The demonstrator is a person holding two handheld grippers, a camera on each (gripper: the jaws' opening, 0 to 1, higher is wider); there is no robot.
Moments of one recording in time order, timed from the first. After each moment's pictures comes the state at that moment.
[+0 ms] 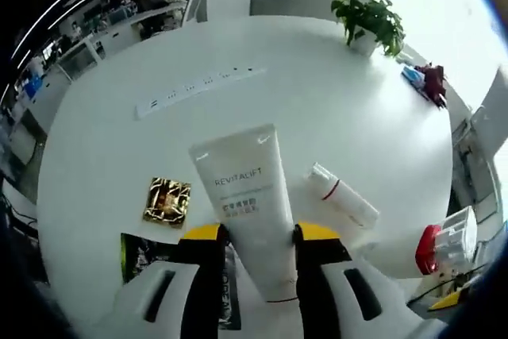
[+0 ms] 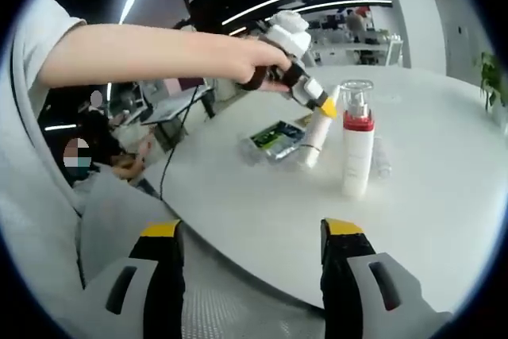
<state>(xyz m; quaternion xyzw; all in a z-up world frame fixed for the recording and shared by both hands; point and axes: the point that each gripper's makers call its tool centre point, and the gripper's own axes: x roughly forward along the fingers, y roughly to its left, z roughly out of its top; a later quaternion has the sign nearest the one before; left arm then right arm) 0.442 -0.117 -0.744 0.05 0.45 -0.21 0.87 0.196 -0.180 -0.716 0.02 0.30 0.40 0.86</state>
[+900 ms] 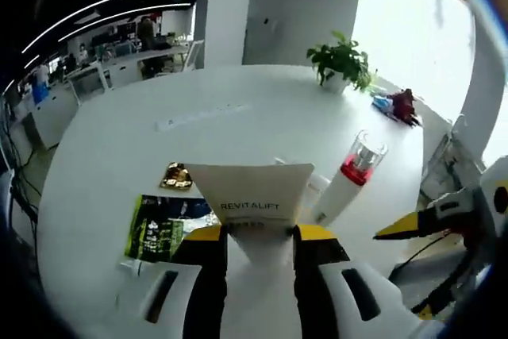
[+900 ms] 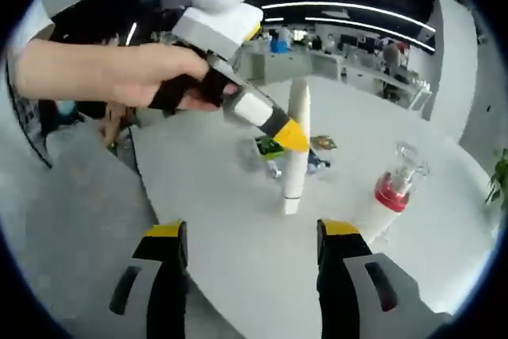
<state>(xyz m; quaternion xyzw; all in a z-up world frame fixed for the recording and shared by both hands) 0.345 -0.076 -0.714 0.03 0.33 -0.25 0.91 0.264 -0.130 -0.741 -0.21 0.25 0.42 0.85</state>
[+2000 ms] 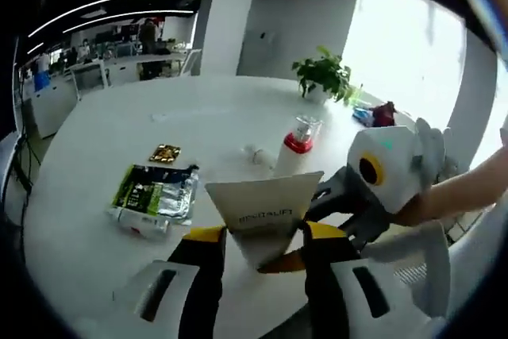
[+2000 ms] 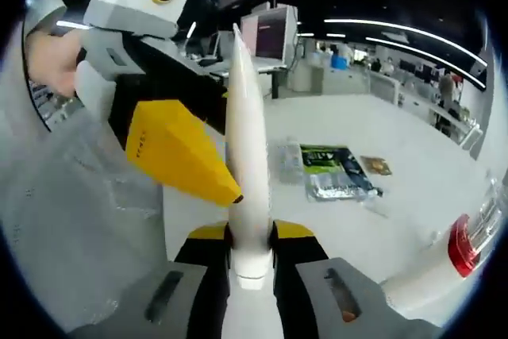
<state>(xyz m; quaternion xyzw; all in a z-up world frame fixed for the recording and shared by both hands) 0.258 -0.088 -0.684 0.00 0.26 -0.31 0.92 0.246 -0.095 -0.767 -0.19 0.21 0.61 0.74</state>
